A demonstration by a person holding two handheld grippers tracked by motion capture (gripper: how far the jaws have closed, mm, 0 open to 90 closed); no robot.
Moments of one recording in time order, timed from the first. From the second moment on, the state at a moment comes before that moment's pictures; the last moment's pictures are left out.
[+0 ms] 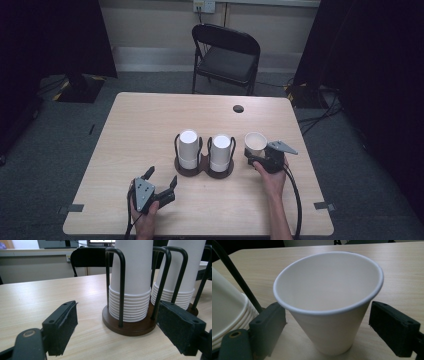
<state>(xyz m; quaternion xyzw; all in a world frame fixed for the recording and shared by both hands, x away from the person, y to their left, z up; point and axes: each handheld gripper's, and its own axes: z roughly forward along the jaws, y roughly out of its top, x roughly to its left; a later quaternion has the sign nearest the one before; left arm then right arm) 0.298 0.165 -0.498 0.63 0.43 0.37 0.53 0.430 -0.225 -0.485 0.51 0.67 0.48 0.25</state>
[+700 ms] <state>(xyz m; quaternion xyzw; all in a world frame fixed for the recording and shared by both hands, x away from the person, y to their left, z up) 0.299 0.165 -0.498 0.63 0.44 0.37 0.53 0.398 -0.214 -0.466 0.51 0.66 0.48 0.28</state>
